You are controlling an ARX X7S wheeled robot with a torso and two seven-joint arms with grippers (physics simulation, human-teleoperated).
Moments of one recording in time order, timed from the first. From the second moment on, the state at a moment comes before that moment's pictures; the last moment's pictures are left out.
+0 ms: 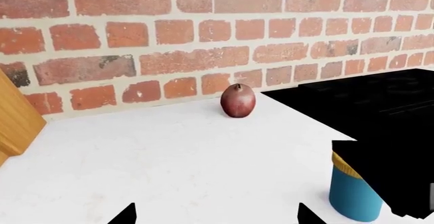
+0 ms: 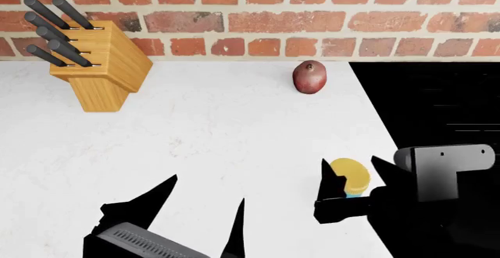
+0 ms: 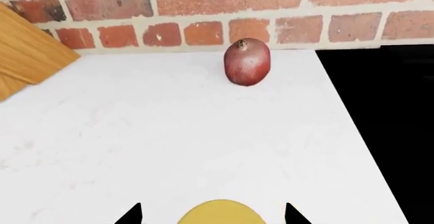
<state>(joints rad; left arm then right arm) -1.13 -0.87 1.85 1.00 -0.88 0.05 -1.41 1.83 0.98 -2.64 -0.72 1.35 -0.70 1.07</state>
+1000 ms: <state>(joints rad) -1.14 -0.86 1.86 1.00 -0.87 0.05 -1.42 1.69 0.95 -2.58 -0.62 1.43 -0.73 1.02</state>
